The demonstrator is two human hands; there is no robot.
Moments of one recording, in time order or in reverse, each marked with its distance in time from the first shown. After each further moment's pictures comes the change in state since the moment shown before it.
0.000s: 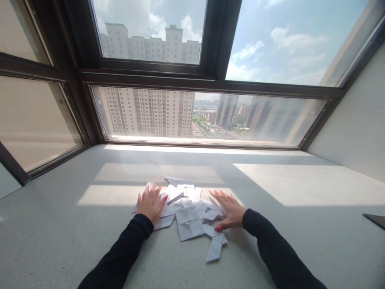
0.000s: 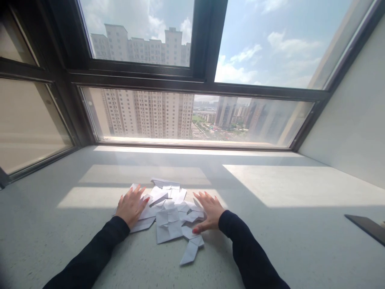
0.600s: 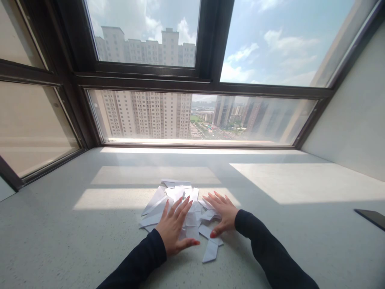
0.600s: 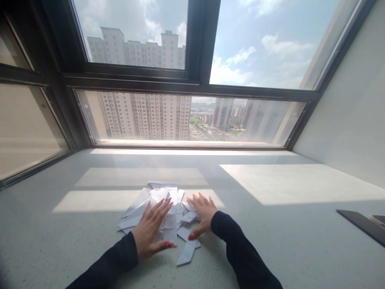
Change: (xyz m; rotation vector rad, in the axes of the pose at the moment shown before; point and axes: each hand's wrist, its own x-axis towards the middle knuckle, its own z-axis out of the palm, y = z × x) left_hand -0.028 0.061 -0.012 -0.217 -0.065 0.538; right_hand -0.005 -0.010 0.012 -0.014 0.067 -0.019
